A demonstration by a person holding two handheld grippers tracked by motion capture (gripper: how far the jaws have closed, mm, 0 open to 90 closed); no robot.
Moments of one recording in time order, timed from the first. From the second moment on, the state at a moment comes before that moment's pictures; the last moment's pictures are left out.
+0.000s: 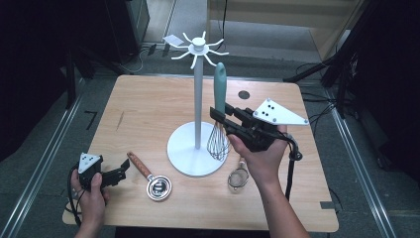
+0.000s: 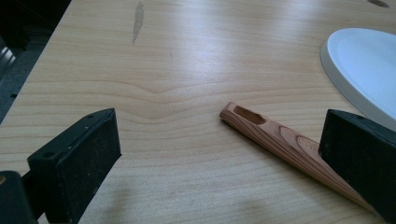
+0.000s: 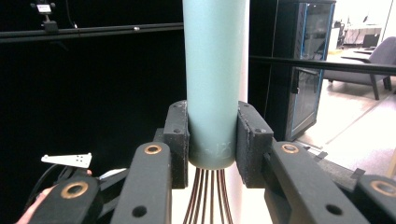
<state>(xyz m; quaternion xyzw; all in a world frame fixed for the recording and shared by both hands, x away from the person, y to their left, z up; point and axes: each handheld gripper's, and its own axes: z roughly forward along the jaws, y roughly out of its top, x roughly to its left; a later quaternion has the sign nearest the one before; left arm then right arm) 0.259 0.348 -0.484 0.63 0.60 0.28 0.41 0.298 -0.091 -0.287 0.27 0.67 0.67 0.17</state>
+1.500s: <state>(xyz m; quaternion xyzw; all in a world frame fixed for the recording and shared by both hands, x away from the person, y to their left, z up) 0.259 0.348 -0.484 0.63 0.60 0.28 0.41 0.319 -0.058 -0.291 0.28 0.66 0.67 0.21</state>
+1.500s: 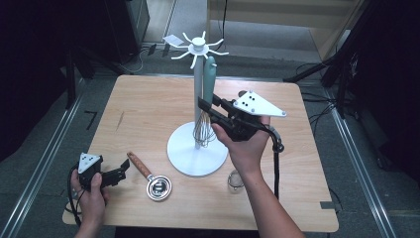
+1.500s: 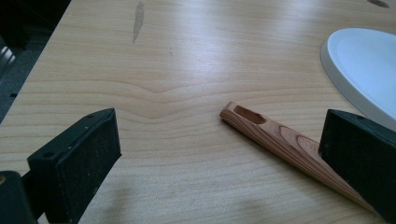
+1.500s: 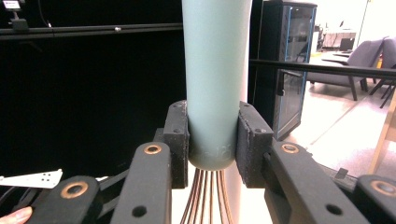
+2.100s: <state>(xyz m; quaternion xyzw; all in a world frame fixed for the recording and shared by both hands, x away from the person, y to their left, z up) 0.259 0.348 -0.484 0.63 0.60 0.28 0.41 0.318 -0.061 -0.292 0.27 0.66 0.66 0.22</state>
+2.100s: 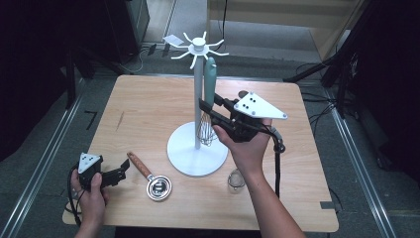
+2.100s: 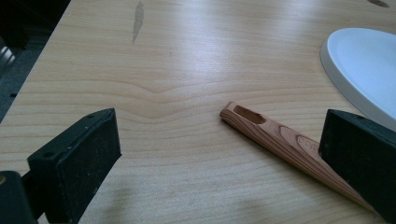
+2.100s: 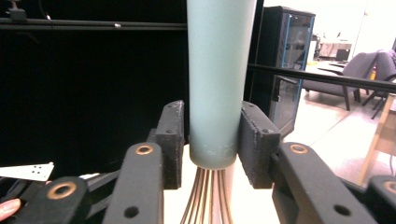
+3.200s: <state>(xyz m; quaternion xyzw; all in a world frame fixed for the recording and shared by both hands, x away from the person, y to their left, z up) 0.259 0.348 -0.484 0.63 0.60 0.28 0.41 0.308 -0.093 -0.239 0.26 0.65 0.67 0.24</state>
